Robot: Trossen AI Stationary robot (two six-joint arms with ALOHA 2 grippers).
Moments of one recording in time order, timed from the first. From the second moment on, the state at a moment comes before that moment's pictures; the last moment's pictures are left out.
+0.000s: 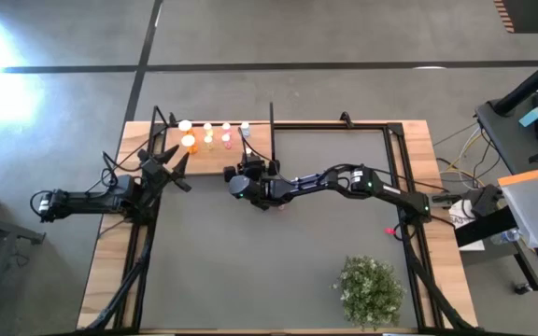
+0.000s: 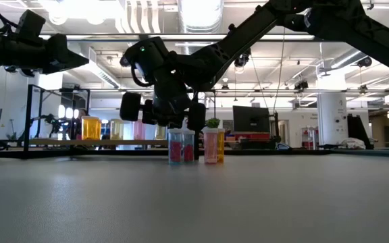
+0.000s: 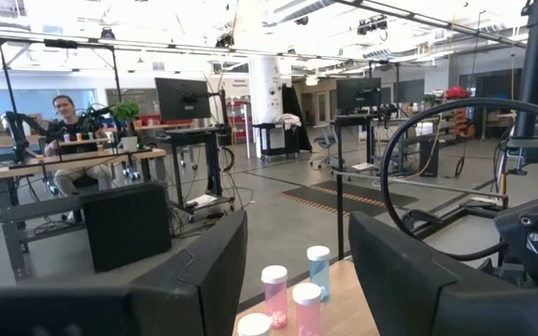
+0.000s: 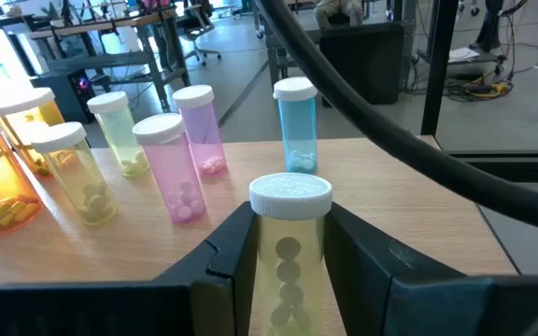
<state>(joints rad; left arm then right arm) 0.02 0.09 0.00 0.33 -0.89 0.27 -0.08 2.50 1.84 0.17 1.18 0.62</state>
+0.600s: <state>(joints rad) 0.02 0.09 0.00 0.33 -0.89 0.27 -0.08 2.50 1.84 0.23 1.13 0.53</state>
